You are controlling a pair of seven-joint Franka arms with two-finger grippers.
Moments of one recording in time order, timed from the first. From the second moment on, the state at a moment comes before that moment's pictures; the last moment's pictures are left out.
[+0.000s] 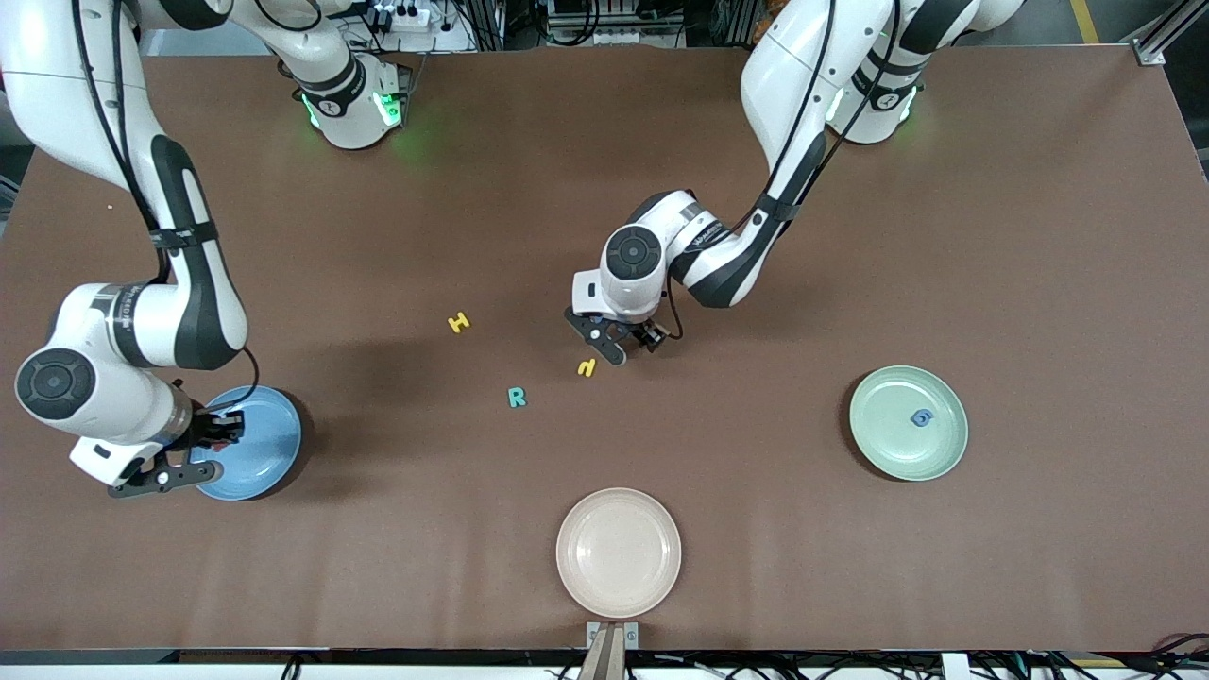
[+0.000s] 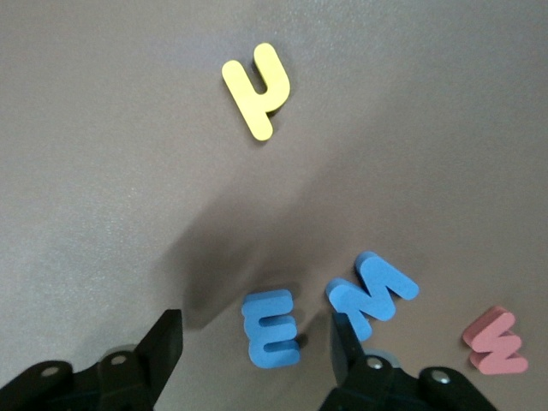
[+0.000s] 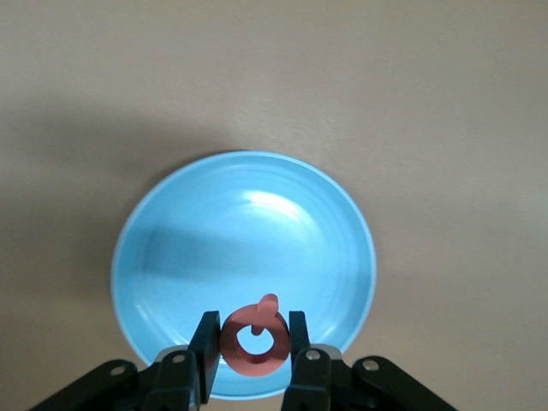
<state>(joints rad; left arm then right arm) -0.70 0.77 -0.12 -1.59 0.02 2.31 0.00 0.00 0.60 -0.09 -1.57 -0.18 2.17 -0.23</state>
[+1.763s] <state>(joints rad) -0.22 0.62 -0.01 -1.59 0.13 2.15 0.46 0.38 0.65 -0.05 -1.58 0.08 2.25 0.34</state>
